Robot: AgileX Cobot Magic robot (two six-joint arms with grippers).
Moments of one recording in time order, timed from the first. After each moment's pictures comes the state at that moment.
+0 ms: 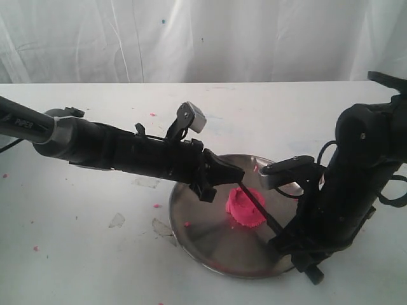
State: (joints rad) left arm -0.39 2.14 -1.23 -1.79 0.93 2.11; right arm 0.43 1.61 -0.84 0.18 0.85 -0.19
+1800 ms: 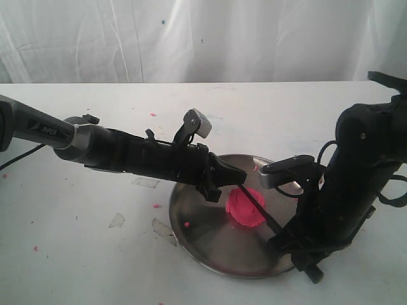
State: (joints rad) left arm -0.39 2.25 -1.34 -1.79 0.92 2.11; right arm 0.43 1.61 -0.84 0.19 0.84 -0.18
